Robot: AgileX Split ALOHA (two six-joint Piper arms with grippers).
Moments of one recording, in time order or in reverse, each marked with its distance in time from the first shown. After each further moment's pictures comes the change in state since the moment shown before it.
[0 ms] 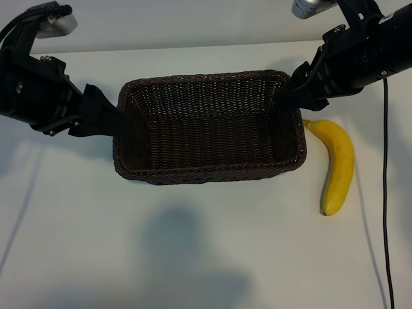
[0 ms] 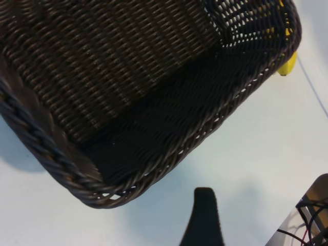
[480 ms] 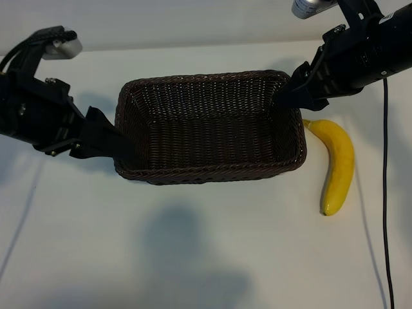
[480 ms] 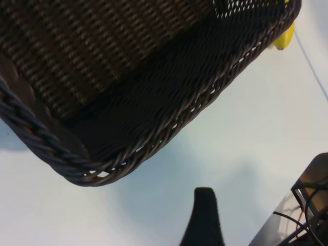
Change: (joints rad) left arm 0.000 -0.027 0.083 -0.017 -0.004 0.045; right arm 0.000 0.000 0.000 0.000 0.000 0.000
